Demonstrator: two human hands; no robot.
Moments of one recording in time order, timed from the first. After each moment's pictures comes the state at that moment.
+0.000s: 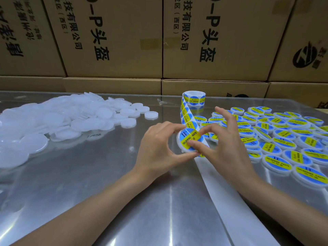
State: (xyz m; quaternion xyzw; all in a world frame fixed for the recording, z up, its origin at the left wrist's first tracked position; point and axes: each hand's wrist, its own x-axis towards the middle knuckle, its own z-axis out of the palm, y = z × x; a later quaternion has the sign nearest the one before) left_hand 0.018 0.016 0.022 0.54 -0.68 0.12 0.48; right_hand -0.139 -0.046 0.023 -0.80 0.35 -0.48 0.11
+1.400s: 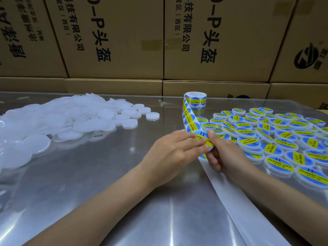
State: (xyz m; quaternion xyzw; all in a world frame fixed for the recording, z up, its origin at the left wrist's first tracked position) left_hand 0.019 0.013 0.024 0.39 -0.82 0.34 0.26; right_hand -0.137 -0.051 0.027 -0.62 0.43 -0.36 0.56
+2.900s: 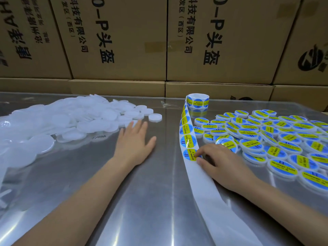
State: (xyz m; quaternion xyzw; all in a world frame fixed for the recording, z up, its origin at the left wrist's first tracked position) left_hand 0.108 -0.012 0.000 0.80 -0.58 0.12 0.14; right_hand -0.147 -0.058 0.003 -0.90 0.34 -0.27 0.07
